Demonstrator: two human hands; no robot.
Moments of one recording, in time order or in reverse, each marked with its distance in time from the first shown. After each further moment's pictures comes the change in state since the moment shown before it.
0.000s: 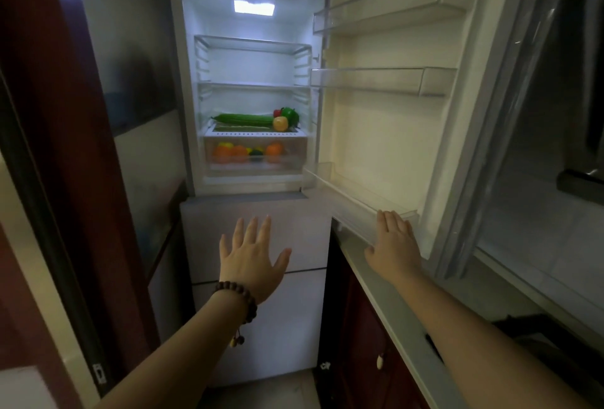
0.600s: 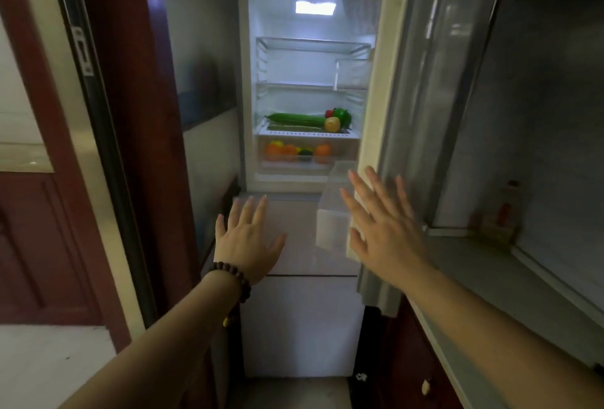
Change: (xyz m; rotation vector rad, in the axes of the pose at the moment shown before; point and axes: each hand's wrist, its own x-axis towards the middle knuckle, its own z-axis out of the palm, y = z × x) left_hand 0.004 -0.061 -0.056 0.070 0.108 -0.151; right_hand 0.000 -0.107 -0.062 -0.055 0.452 -0.646
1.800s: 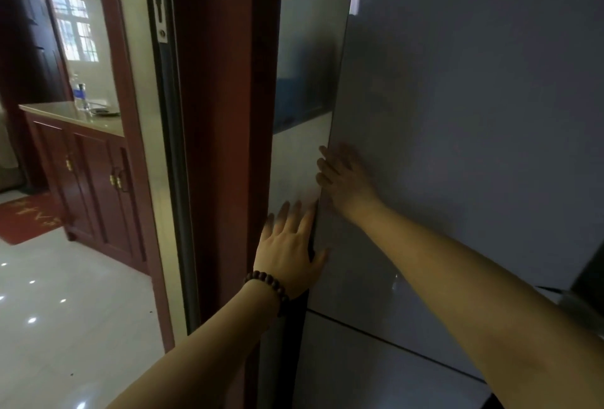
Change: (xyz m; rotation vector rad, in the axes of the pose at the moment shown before) left_hand 0.147 -0.126 0.082 0.137 0.072 -0.141; right_hand 0.309 -0.116 0.273 -0.234 -0.180 -0.552
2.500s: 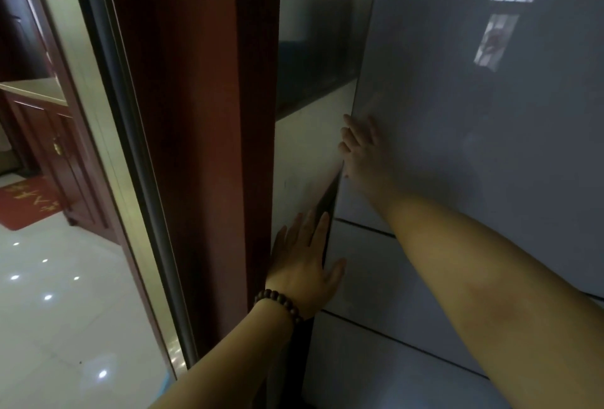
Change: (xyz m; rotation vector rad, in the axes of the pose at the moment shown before) left_hand 0.037 -0.030 0.066 -0.123 -0.134 -0.013; right_hand 0.077 0.014 0.084 0.047 0.063 0.168
